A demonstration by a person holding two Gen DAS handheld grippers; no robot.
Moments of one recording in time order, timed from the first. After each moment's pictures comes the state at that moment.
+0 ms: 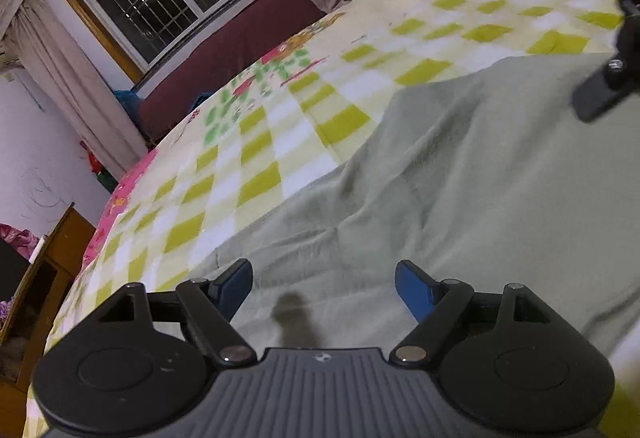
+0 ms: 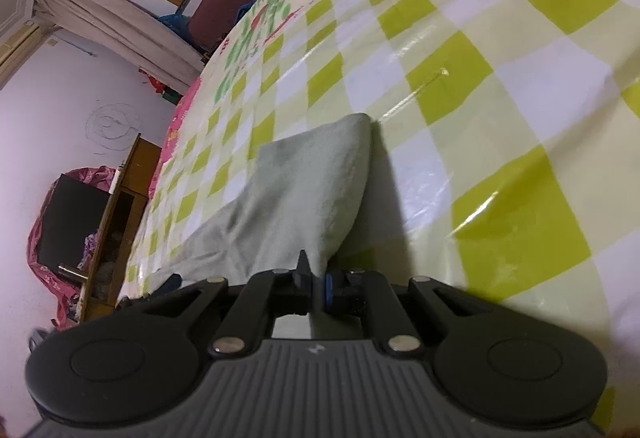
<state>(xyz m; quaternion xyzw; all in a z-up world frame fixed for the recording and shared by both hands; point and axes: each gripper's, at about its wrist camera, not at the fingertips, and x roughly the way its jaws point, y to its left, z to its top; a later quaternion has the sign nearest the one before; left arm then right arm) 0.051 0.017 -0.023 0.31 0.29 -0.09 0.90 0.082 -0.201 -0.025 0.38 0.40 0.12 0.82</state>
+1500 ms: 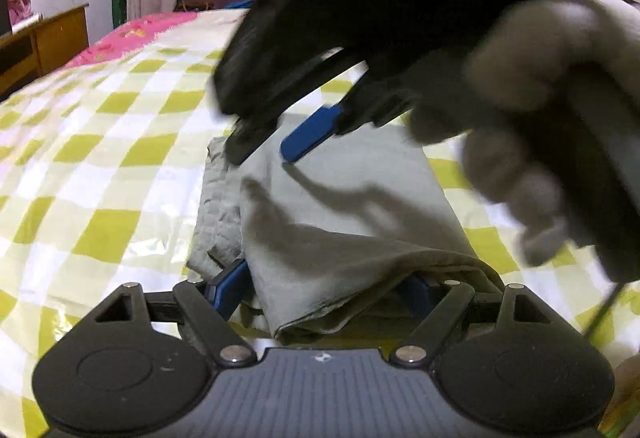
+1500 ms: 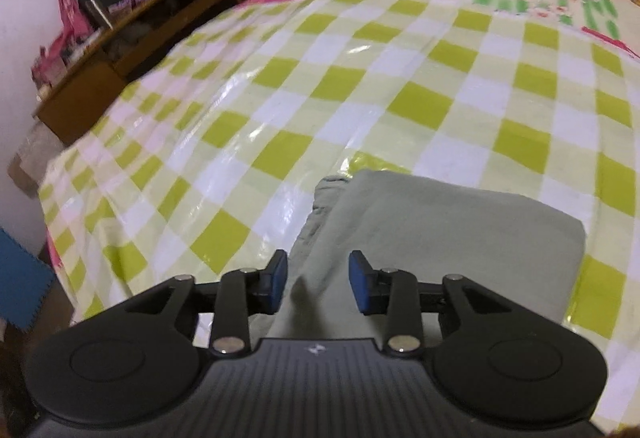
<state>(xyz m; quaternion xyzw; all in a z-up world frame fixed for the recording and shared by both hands) 0.001 0.168 0.019 -0.02 0.36 -0.09 0.93 0.186 0.148 0.044 0.00 0.50 0.30 0.82</state>
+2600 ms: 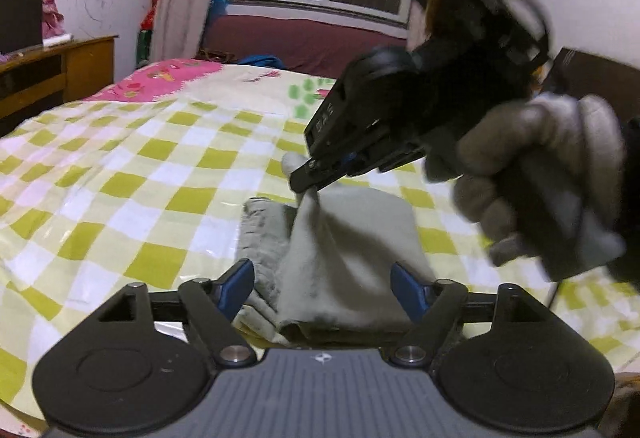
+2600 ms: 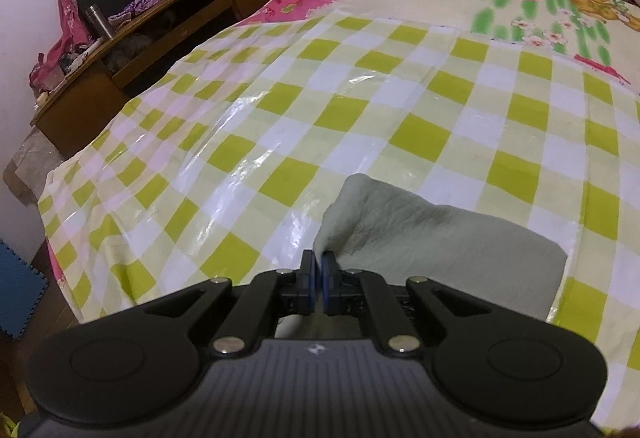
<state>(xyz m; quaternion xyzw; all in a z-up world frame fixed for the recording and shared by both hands) -0.054 0.202 0.067 -0.06 0.29 -0.07 0.95 0.179 0.139 0.077 0.01 0.47 0.30 0.83</state>
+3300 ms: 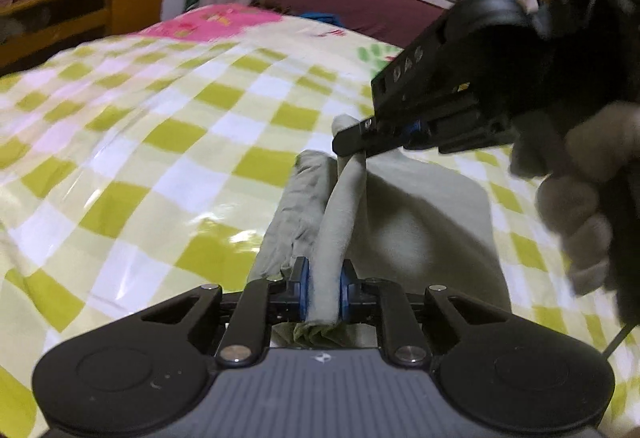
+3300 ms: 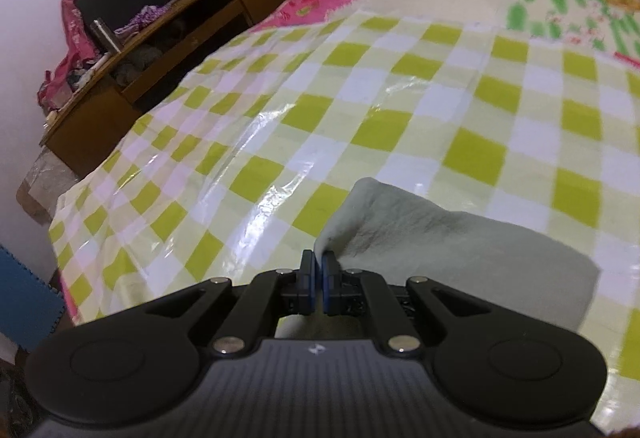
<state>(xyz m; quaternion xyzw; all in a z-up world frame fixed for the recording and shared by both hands) 0.018 0.282 0.025 -0.12 0.35 -0.01 0.93 0.224 0.200 0.049 0.05 0.47 0.30 0.82</state>
